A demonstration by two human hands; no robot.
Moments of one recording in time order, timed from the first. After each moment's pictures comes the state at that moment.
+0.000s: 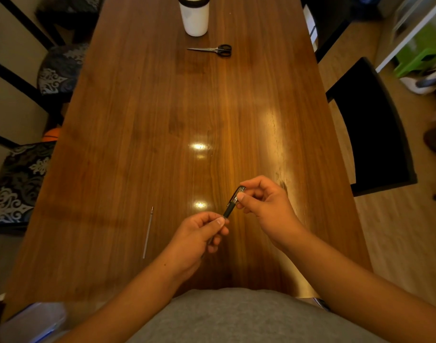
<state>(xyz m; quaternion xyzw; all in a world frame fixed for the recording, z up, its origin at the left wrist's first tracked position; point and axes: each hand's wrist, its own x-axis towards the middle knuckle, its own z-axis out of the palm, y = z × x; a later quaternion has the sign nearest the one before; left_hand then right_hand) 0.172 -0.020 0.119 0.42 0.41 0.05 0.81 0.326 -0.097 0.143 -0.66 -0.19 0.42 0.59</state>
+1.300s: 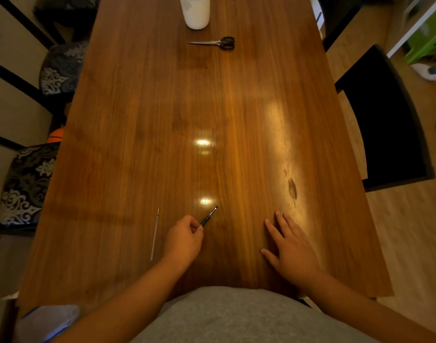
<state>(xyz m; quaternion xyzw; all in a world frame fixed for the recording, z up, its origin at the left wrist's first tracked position) 0.142 0.010 0.026 0.73 0.54 -0.04 0.43 0.329 -0.198 0.011 -0.86 -0.45 0.25 -0.01</state>
